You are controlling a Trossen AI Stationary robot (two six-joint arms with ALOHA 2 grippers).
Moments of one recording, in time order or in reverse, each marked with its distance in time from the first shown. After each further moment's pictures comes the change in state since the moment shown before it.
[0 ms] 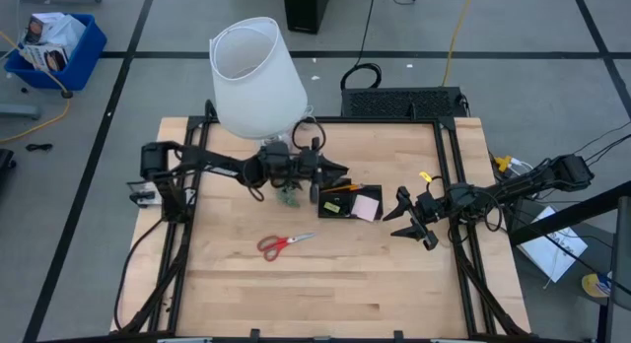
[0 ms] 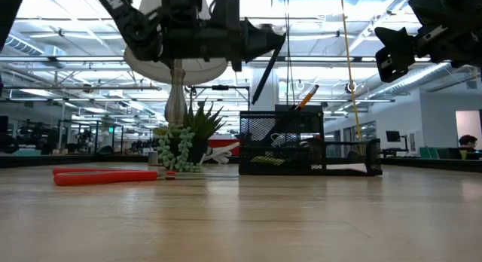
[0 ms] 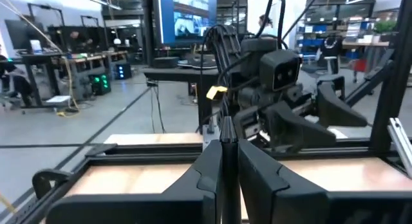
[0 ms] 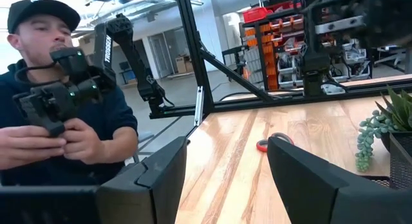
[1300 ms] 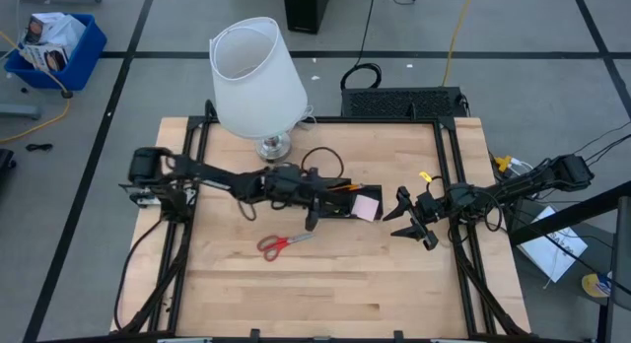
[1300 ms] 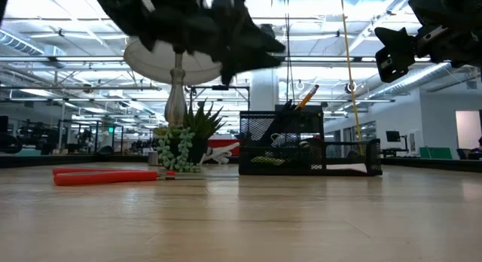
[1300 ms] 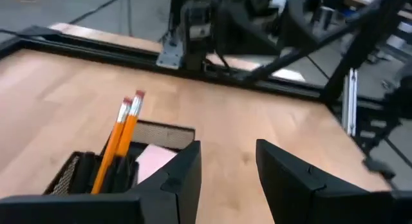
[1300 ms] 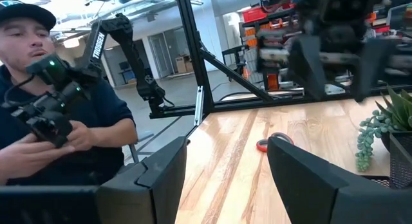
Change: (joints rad) left arm -0.160 -0.038 0.006 -0.372 -0.097 -0.221; right arm 0.000 0.000 0.000 0.000 0.000 0.000
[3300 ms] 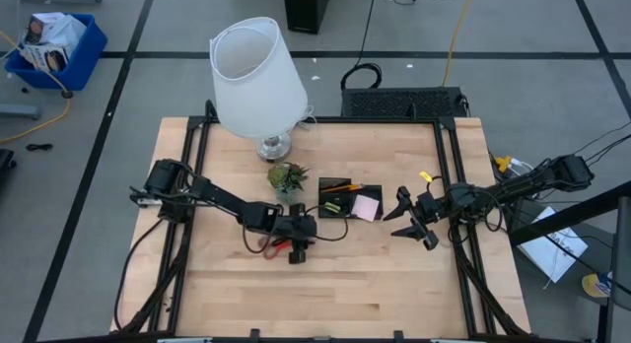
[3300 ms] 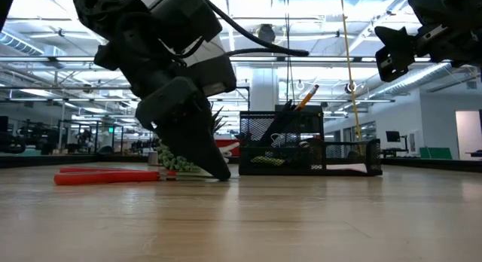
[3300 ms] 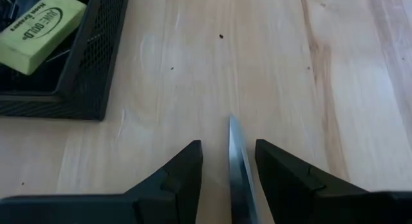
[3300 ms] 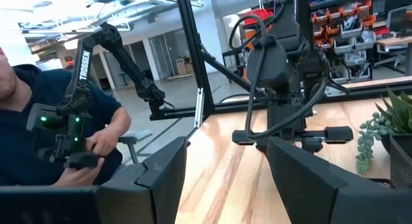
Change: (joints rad) left arm -0.232 0.171 0.000 -0.502 -0.216 -0.005; right arm 0.000 0.000 0.000 0.007 0.000 0.000
